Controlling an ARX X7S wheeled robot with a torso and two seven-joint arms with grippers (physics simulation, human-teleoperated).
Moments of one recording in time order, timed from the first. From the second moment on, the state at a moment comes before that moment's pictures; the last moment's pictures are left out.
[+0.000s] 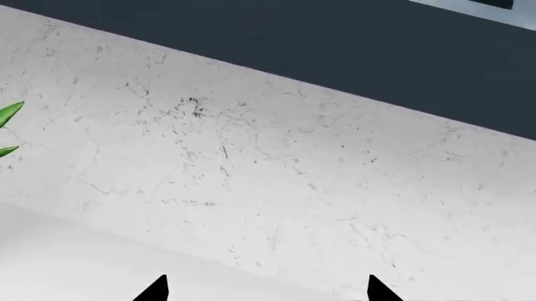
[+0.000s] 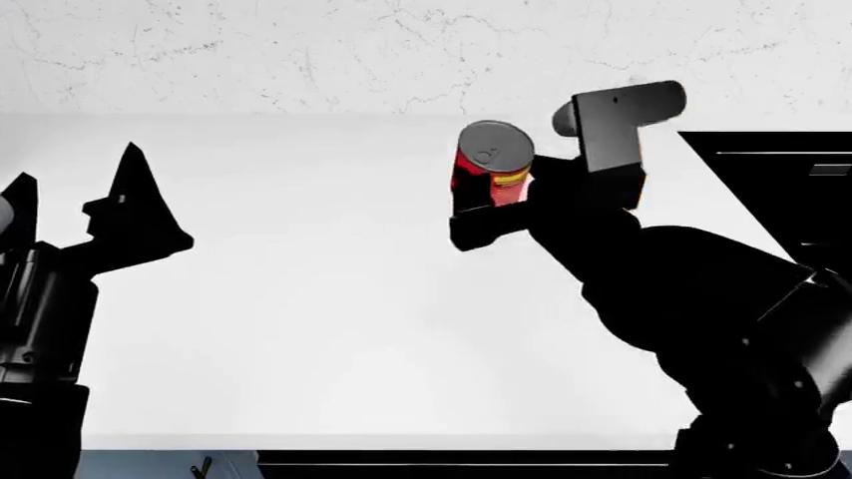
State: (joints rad) left arm -0.31 -0.51 -0.21 0.68 -0.90 -0.54 -0.47; right arm 0.92 0.22 -0.11 -0.34 0.76 1.28 0.22
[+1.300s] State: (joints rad) left arm -0.34 -0.54 -0.18 0.69 -0.92 -0.56 -0.48; right arm 0.94 0.23 0.04 -0.53 0.93 1.37 0.41
